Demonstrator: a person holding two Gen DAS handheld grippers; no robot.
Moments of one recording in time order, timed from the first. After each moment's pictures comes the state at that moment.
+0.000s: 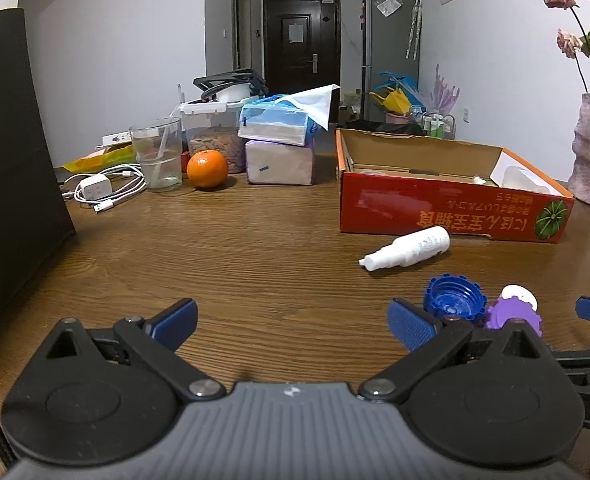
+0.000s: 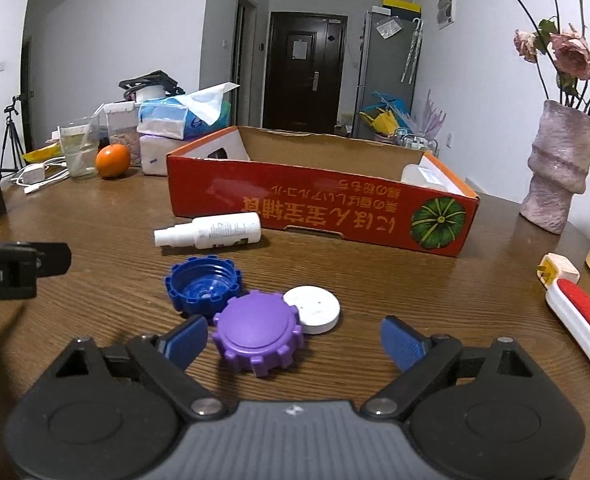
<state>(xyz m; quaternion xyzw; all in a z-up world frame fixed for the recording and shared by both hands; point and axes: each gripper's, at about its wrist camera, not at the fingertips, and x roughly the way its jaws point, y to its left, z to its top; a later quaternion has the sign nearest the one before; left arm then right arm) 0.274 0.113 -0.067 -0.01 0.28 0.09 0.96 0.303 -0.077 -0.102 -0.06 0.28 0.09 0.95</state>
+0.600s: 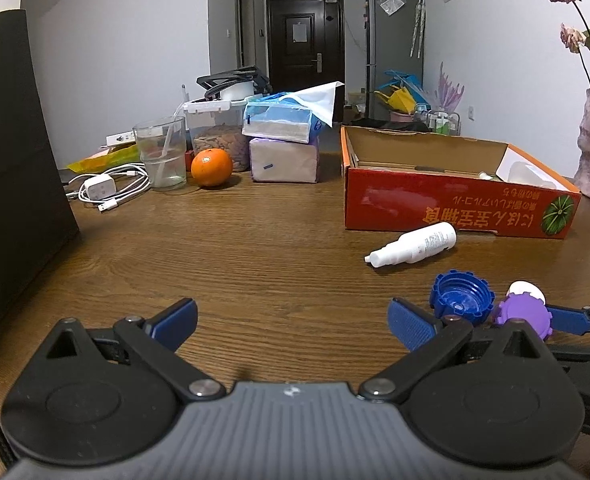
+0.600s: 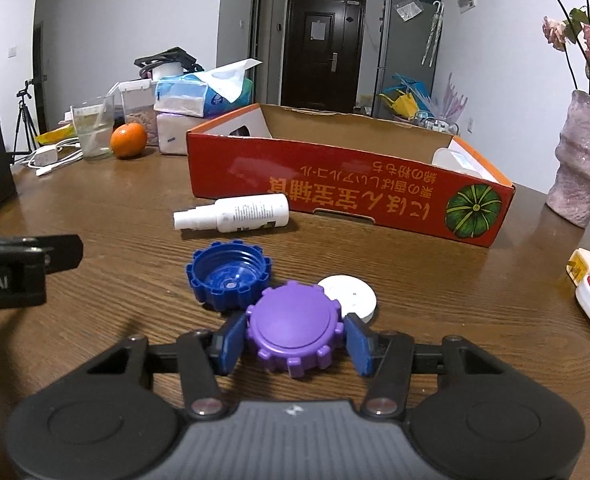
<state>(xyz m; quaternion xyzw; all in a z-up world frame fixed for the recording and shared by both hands) 0.275 0.110 -0.072 0.00 0.27 0.10 0.96 0.316 -0.064 -0.108 -0.06 0.31 0.12 0.94</state>
